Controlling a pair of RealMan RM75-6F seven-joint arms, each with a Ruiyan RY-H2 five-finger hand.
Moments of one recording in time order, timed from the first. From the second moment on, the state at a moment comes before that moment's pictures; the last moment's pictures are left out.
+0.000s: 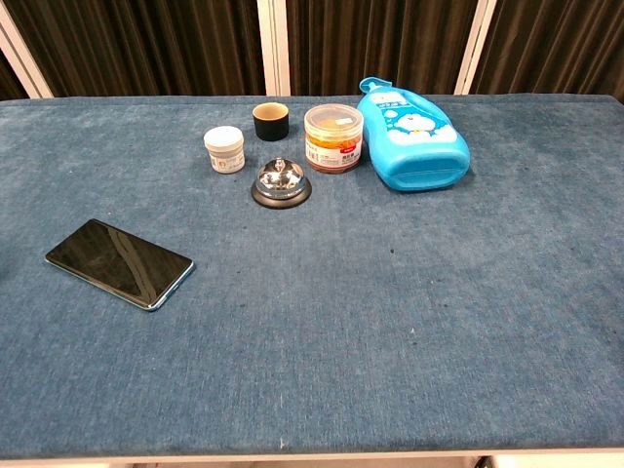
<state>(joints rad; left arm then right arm) -0.03 -1.19 0.04 -1.67 1.53 1.57 0.22 0.12 -1.09 0.05 -1.54 -1.57 1.44 0.15</state>
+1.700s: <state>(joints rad) -0.44 -1.56 -0.01 -1.30 1.54 1.07 0.26 0.09 -1.06 0.06 -1.59 -1.53 1.48 0.12</state>
